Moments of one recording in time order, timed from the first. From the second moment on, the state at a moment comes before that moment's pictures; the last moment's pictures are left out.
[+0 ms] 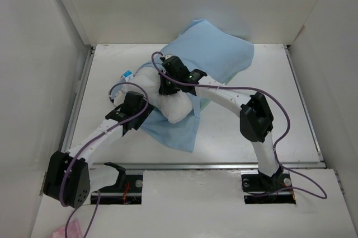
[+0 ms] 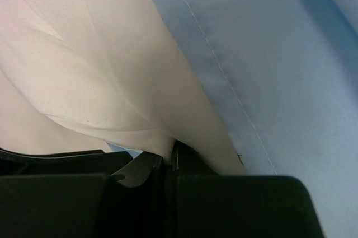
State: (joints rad) left arm -0.39 1.14 0.65 -0.40 -0.23 -1.18; right arm 0.82 2.11 1.88 -0.49 0.01 0.49
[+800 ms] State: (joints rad) left arm -0.39 1.46 0.75 -0.35 -0.22 -1.18; right arm 0.82 2.08 1.85 -0.49 0.02 0.49
